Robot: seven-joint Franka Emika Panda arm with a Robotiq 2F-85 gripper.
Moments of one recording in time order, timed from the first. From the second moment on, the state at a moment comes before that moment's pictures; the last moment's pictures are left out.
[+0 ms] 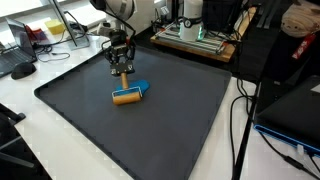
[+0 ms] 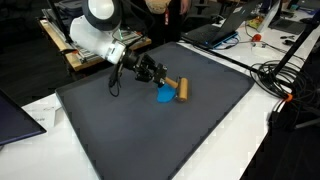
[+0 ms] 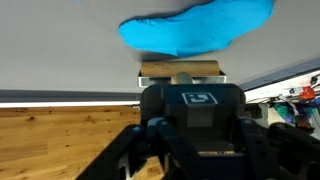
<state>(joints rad) -0.23 0.40 -0.15 -2.26 1.65 2.20 -2.37</state>
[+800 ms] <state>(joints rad) -0.13 0.19 -0.17 -2.39 1.62 2.36 -2.27</state>
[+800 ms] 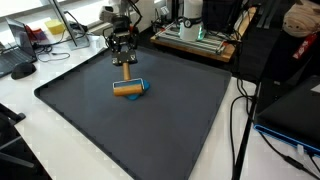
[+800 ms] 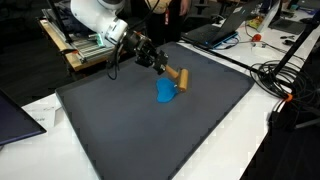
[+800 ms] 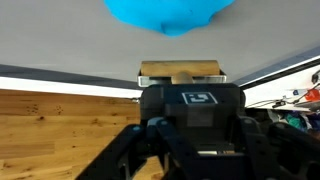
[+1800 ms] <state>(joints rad) -0.22 -0.19 0.09 -2.55 0.85 2.55 -1.25</state>
